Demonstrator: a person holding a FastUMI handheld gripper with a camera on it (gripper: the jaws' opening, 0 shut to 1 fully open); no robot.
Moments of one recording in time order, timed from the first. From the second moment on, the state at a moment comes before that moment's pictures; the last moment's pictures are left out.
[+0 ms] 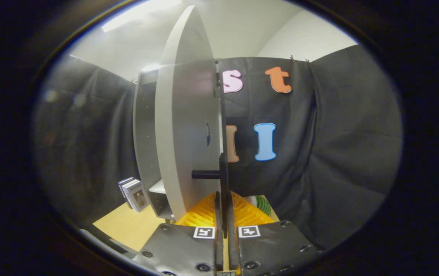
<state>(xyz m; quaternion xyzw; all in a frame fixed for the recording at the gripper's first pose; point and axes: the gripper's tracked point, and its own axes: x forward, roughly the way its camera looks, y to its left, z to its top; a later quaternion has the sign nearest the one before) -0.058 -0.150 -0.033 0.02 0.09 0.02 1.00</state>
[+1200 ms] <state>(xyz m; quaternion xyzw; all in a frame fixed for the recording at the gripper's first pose) -0.130 -0.078 -0.041 -0.02 0.07 0.00 1.00</state>
